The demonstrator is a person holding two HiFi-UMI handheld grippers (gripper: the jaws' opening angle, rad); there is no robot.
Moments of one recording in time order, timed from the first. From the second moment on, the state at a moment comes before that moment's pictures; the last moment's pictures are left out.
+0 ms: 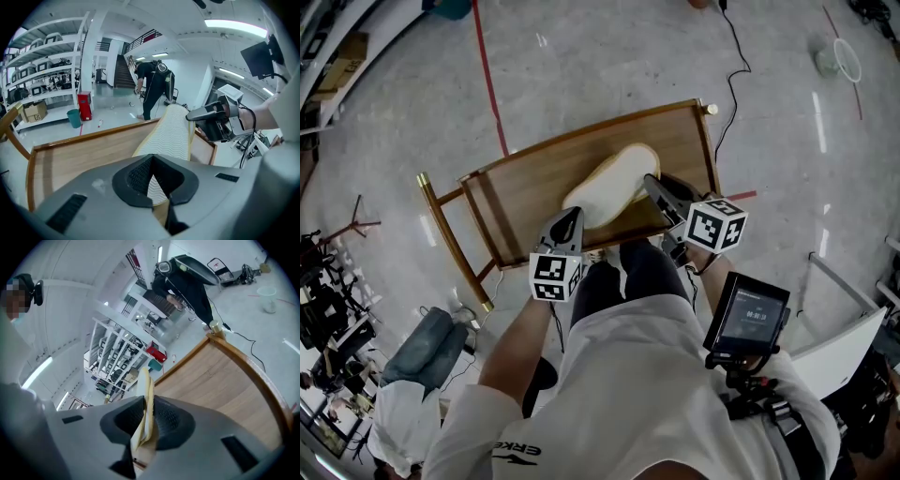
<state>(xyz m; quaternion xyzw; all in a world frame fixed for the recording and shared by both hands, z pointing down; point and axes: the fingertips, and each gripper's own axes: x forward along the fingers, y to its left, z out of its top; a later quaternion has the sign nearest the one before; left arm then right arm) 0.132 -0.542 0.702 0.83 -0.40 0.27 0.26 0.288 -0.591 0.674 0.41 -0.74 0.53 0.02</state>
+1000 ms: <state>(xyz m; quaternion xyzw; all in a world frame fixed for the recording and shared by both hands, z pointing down) 0.083 -0.510 0.525 0.87 -0.45 0.09 0.18 0.259 -0.520 0.483 0.51 -0.79 0.34 -0.06</state>
